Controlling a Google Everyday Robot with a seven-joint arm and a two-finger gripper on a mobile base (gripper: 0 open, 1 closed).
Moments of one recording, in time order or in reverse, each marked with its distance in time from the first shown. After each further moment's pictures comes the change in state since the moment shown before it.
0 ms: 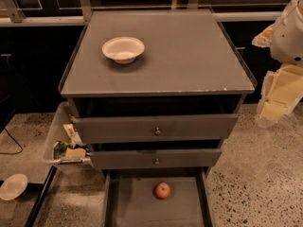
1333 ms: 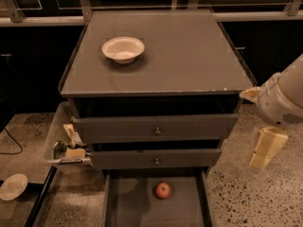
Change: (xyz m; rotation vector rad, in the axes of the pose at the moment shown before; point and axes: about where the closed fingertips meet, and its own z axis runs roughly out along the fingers) arm 0.037 0.048 0.106 -0.119 -0.062 0.003
